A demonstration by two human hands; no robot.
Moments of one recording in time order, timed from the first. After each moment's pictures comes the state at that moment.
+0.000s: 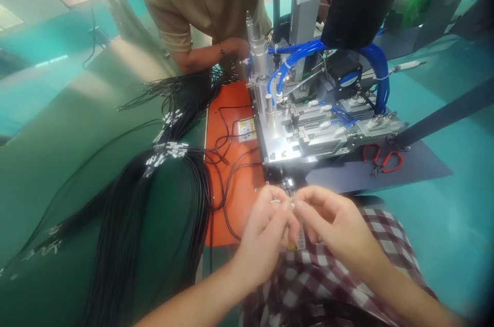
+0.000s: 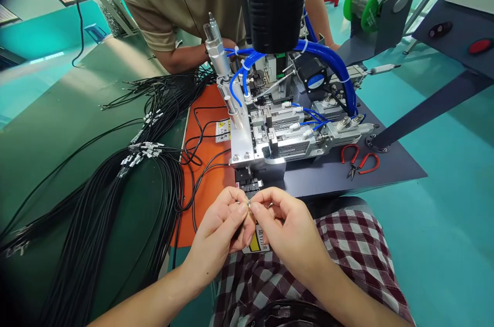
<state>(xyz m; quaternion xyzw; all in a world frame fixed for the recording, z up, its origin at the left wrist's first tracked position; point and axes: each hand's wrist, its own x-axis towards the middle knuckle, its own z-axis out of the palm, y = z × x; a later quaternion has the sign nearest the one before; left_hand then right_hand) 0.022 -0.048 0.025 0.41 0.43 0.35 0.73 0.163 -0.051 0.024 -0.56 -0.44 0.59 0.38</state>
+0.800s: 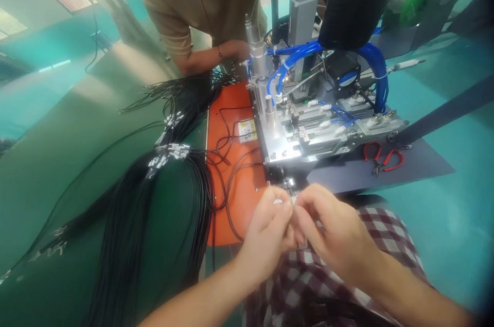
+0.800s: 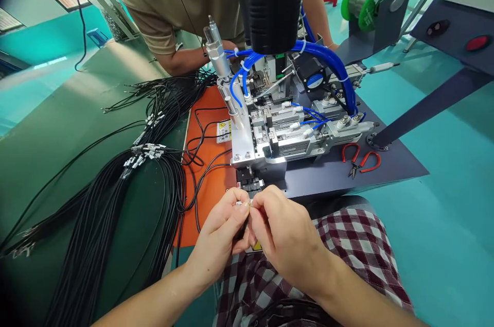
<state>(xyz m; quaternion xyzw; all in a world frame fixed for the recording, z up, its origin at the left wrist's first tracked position) 0.025 -0.049 0.025 0.37 0.41 0.36 0.75 0.166 -0.056 0.024 -0.51 -0.70 0.34 0.36</state>
